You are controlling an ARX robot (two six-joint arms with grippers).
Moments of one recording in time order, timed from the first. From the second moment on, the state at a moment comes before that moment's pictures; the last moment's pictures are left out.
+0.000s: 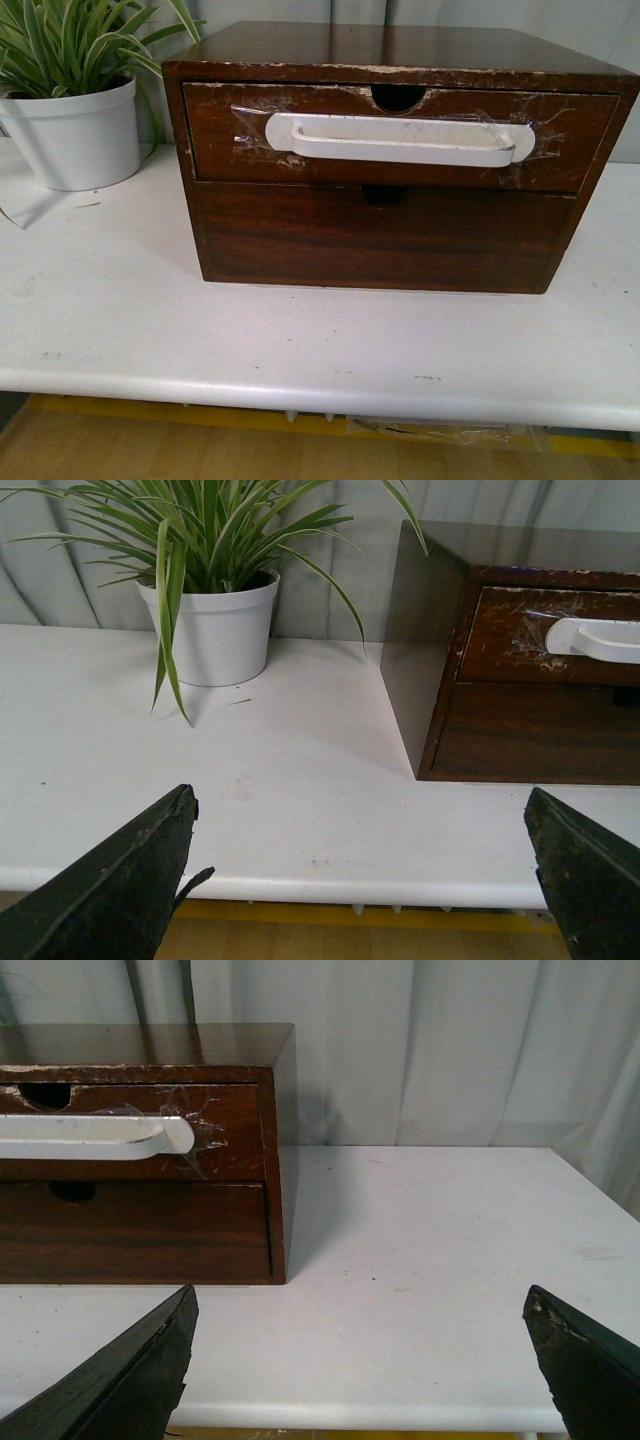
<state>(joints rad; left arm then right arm) 0.00 0.00 0.01 0.00 0.00 0.00 0.00 0.00 0.01 0.00 0.00 -0.01</state>
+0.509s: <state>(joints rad) 0.00 0.00 0.01 0.00 0.00 0.00 0.00 0.00 0.01 0.00 0.00 -0.01</state>
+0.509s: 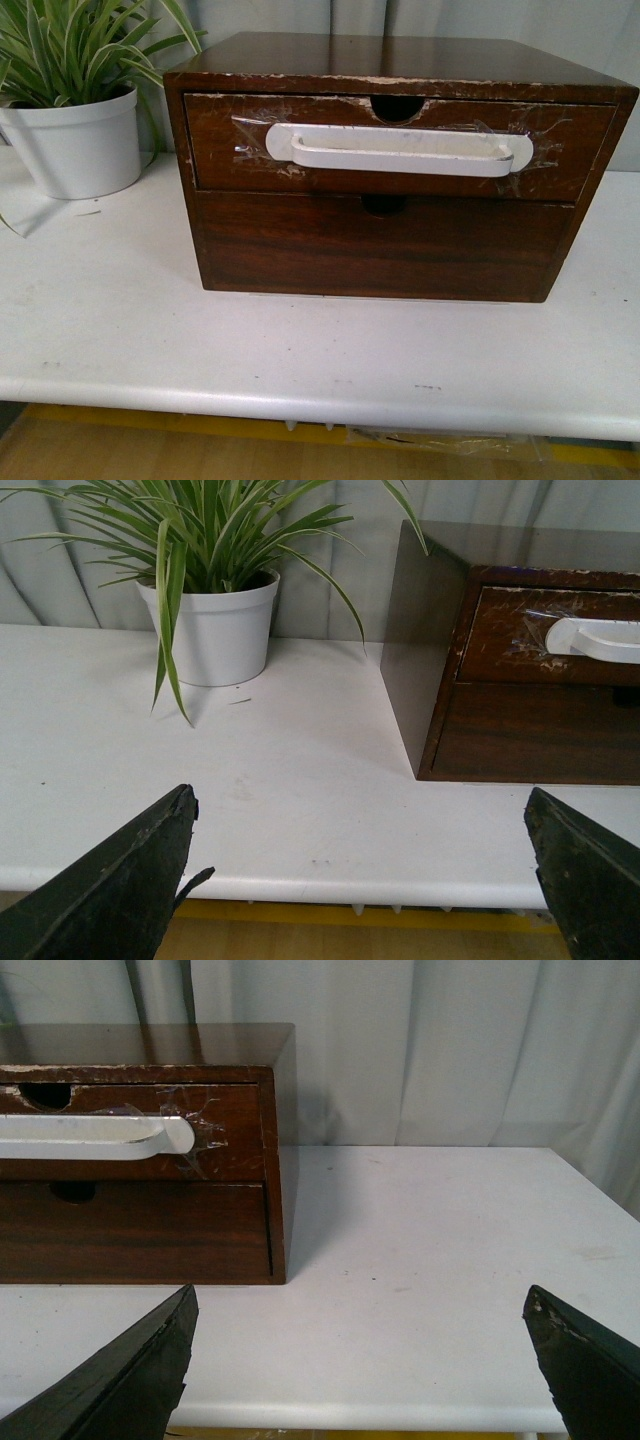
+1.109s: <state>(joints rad) -0.11 0.12 0.05 0.03 -0.07 0.00 0.04 0.26 0.13 -0.05 -0.03 -0.04</state>
